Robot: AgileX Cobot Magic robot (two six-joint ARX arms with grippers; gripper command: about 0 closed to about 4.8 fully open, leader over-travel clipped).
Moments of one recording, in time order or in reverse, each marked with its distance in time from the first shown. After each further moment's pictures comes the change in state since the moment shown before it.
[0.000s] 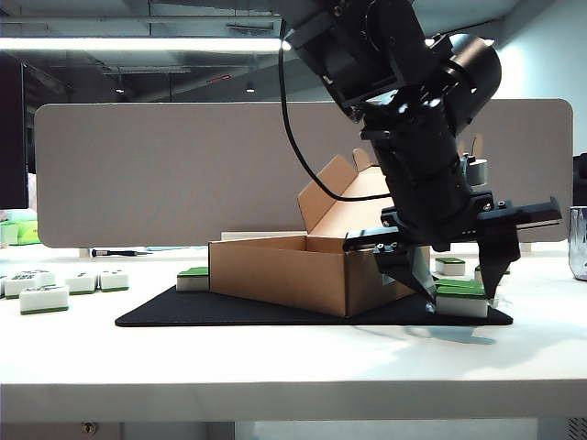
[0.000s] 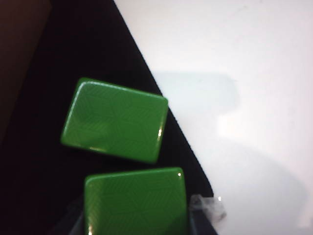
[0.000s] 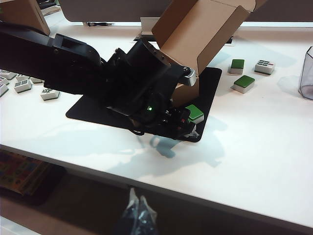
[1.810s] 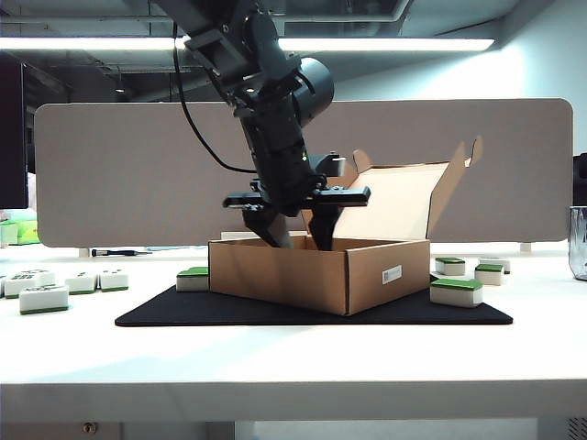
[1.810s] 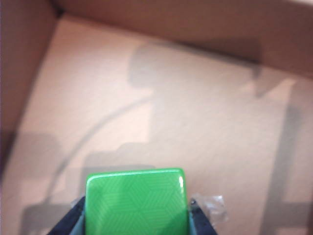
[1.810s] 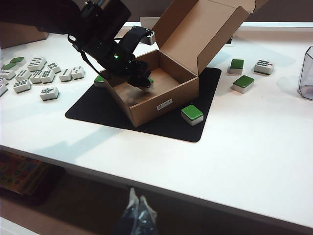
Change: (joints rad) left arm 0.334 -0.040 0.101 -0.229 0.081 0.292; right arm 0.000 0.000 0.000 0.000 0.002 0.000
